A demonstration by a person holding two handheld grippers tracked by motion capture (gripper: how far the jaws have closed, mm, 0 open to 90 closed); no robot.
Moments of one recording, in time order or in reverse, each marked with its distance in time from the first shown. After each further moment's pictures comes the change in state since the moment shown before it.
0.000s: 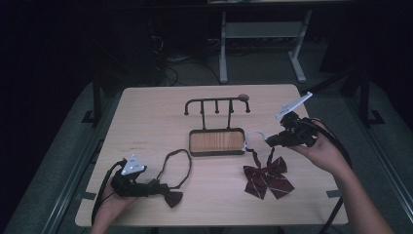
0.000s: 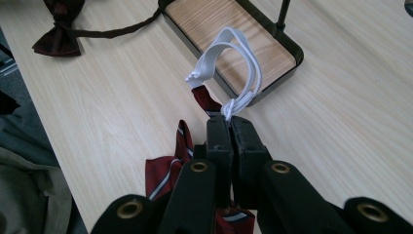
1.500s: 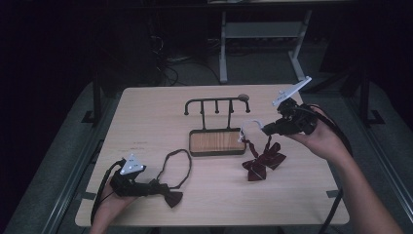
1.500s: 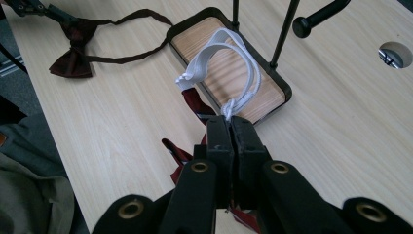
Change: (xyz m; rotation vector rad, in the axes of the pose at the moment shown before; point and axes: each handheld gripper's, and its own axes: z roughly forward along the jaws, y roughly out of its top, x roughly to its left) left arm 0.003 -0.001 -0.001 0.001 0.000 -0.005; right arm 0.009 0.035 -0.024 -0.029 -0.019 -0.055
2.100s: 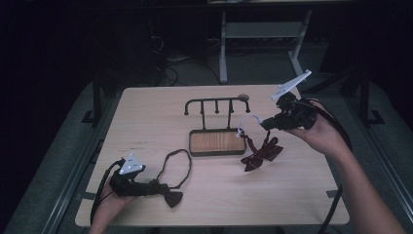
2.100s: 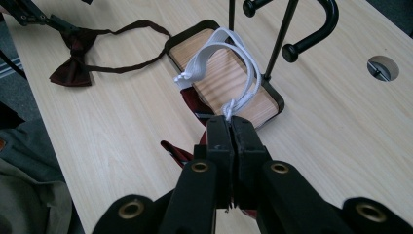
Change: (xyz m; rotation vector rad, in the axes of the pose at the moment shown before) left arm 0.002 0.000 -0.001 -0.005 0.002 0.004; right arm 0.000 0.013 -0.007 -0.010 -0.011 -0.008
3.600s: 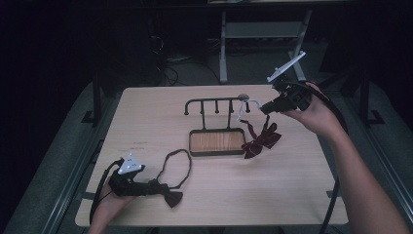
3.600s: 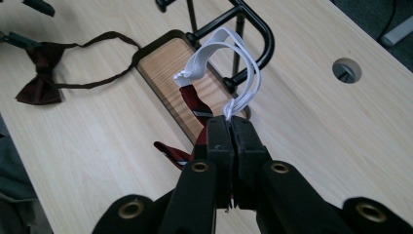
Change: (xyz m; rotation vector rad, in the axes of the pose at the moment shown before) left arm 0.001 -0.001 -0.001 -0.007 -0.008 -0.018; right arm -0.032 0.031 0.001 0.034 -0.051 0.030
